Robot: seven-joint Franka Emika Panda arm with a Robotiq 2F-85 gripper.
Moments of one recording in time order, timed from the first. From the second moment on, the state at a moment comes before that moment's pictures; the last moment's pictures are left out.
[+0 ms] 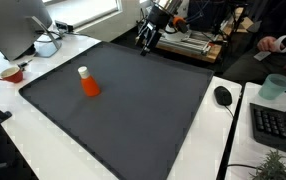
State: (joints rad) arm -0.98 -0.27 1.16 -2.65 -1.06 2.90 1.95
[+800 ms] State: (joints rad) arm -1.23 -0.25 1.40 -2.61 -1.18 2.90 2.04
